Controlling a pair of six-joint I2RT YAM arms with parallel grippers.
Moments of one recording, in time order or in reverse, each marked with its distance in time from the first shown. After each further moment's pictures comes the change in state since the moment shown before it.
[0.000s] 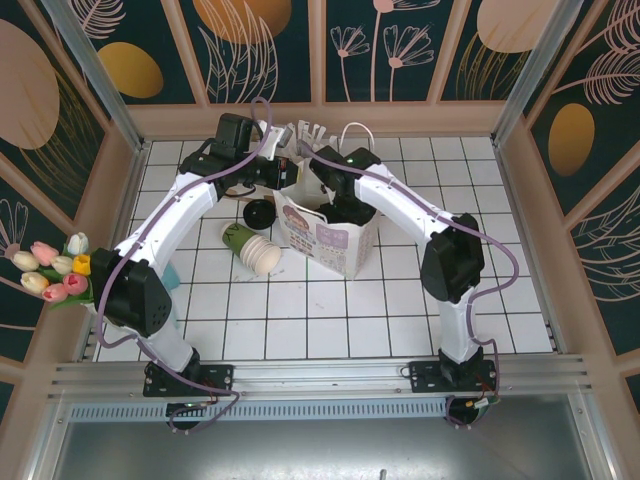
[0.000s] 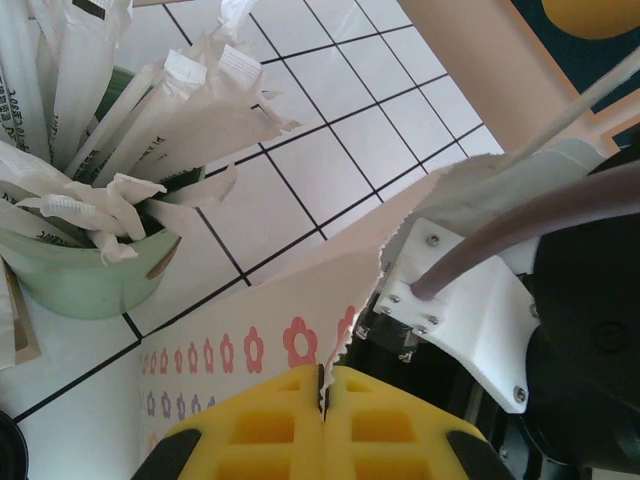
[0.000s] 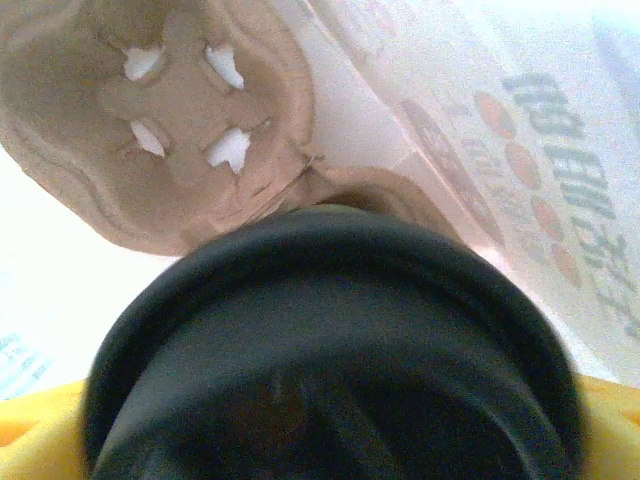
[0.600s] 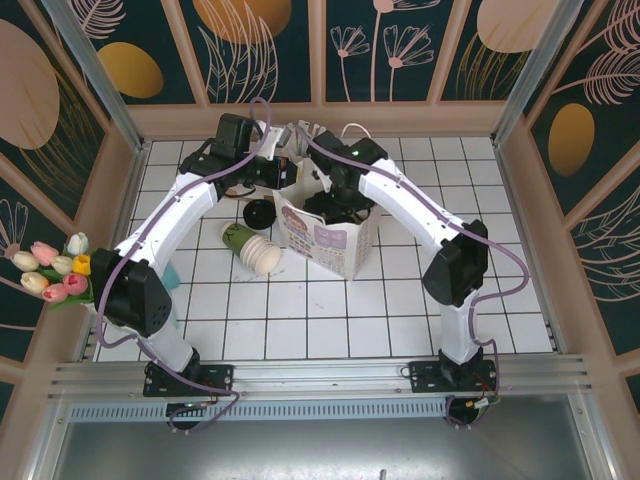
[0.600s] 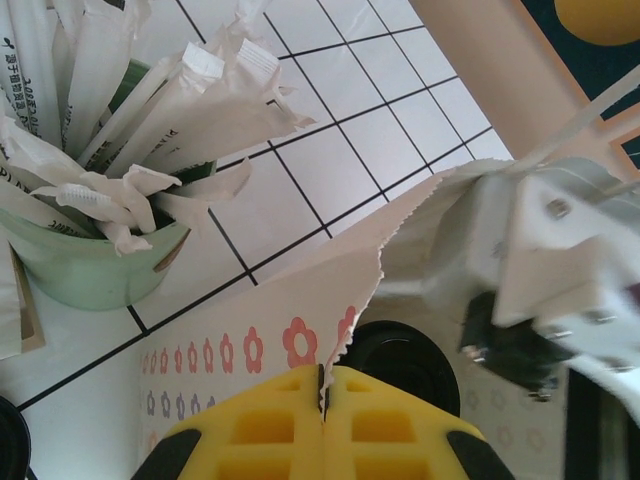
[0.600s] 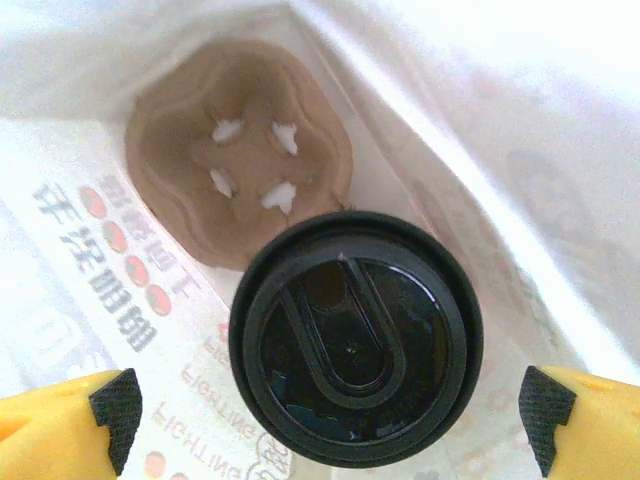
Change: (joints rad) left arm 0.000 0.000 0.000 -0.008 -0.017 -0.023; right arm 0.020 -0.032 0.134 -0.008 0.003 -0.084
